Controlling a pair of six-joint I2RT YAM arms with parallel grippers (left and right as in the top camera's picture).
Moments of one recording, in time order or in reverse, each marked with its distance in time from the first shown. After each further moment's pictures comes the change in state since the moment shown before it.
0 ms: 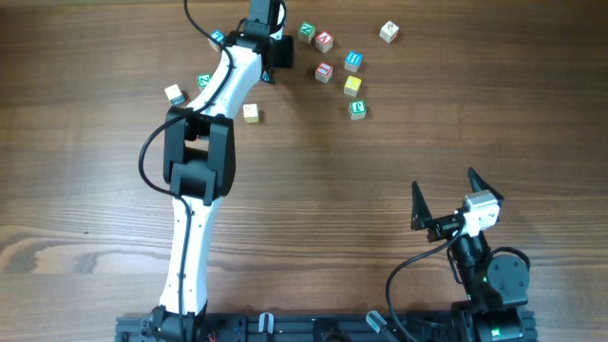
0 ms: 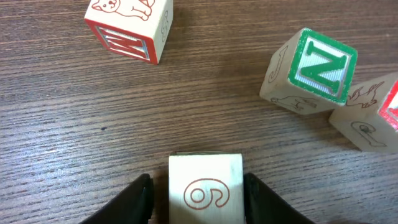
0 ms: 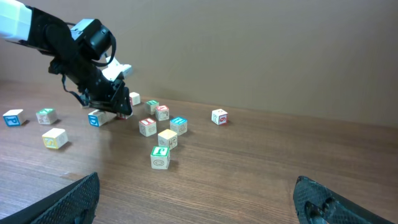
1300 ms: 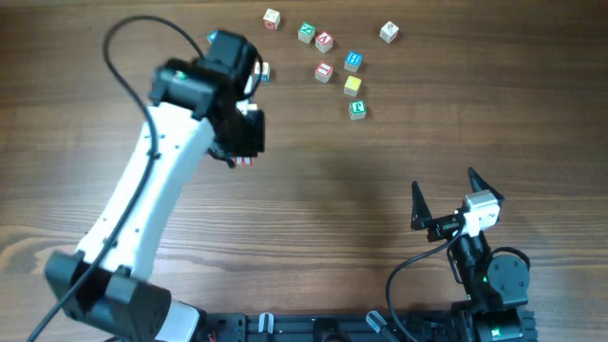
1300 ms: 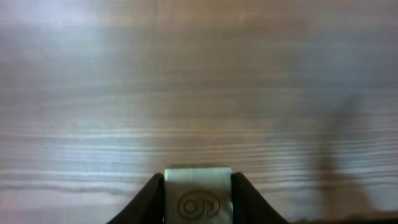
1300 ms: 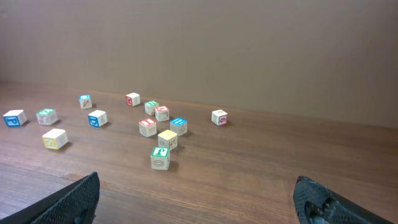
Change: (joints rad) left arm -0.087 -0.930 -0.548 -0.864 -0.006 -0.194; right arm 0.000 0.000 0.000 0.003 0.000 0.000
